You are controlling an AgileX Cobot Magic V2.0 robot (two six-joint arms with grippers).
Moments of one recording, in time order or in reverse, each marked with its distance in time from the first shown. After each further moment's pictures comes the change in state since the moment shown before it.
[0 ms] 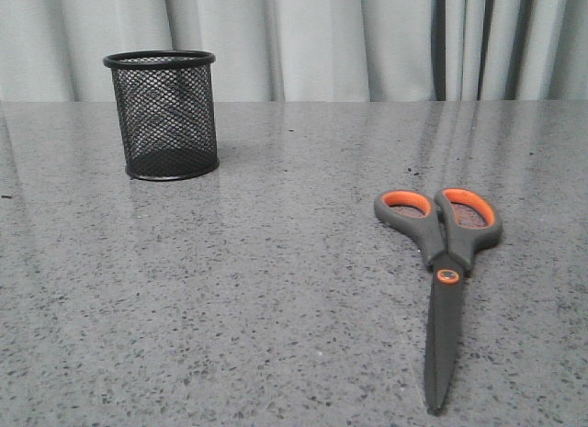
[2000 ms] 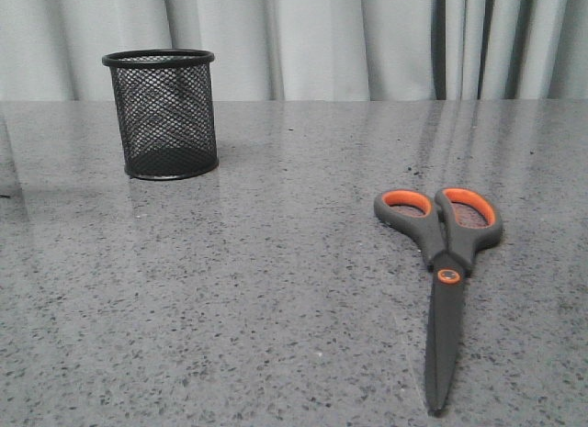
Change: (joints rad) left arm 0.000 1.317 -1.079 -0.134 0.595 -0.212; right arm 0.000 0.197 -0.272 0.543 0.056 -0.021
